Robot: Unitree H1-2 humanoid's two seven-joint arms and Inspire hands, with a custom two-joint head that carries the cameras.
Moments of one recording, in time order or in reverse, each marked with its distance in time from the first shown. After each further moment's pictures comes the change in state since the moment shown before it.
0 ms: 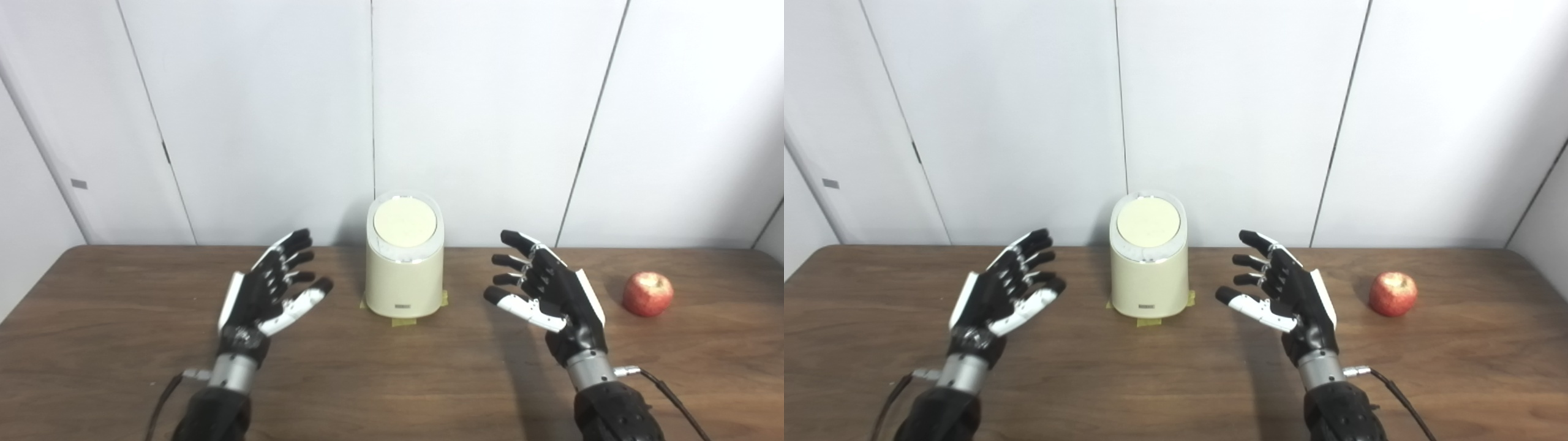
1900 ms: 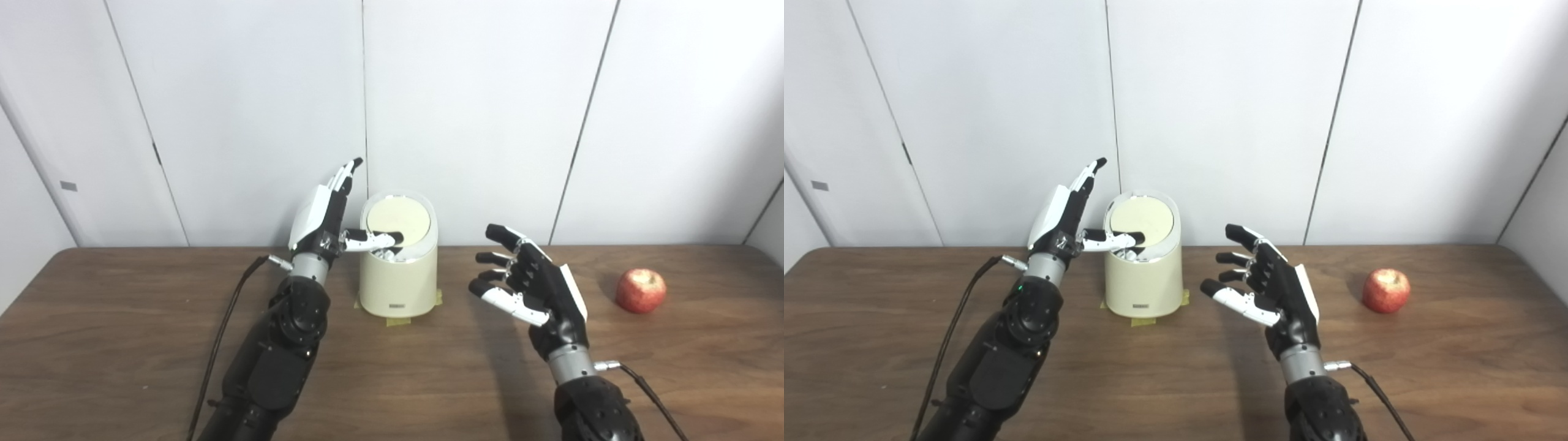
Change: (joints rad) left arm -0.424 -0.004 -0.242 0.478 0.493 0.089 0.254; right arm -0.018 0.038 0.016 0.025 -0.018 -0.039 -0.033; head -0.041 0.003
